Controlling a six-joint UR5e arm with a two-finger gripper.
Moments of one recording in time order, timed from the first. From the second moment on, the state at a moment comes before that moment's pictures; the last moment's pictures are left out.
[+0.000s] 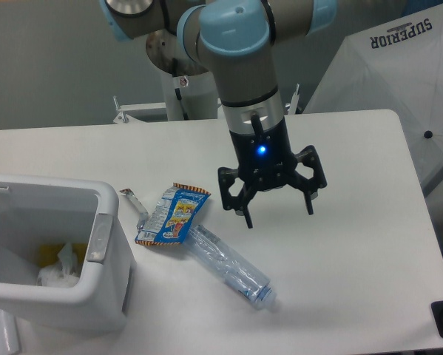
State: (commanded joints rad) arm 2.44 -1.80 -1.53 -0.84 1.66 0.34
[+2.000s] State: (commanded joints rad) arm 2.37 -2.26 -1.49 -0.74 1.68 -0.19
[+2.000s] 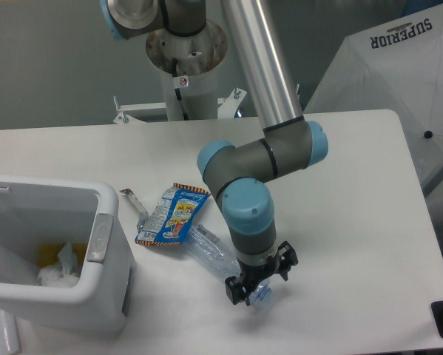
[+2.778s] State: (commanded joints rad) arm 2.37 -2.26 -1.51 -0.74 1.68 -0.19
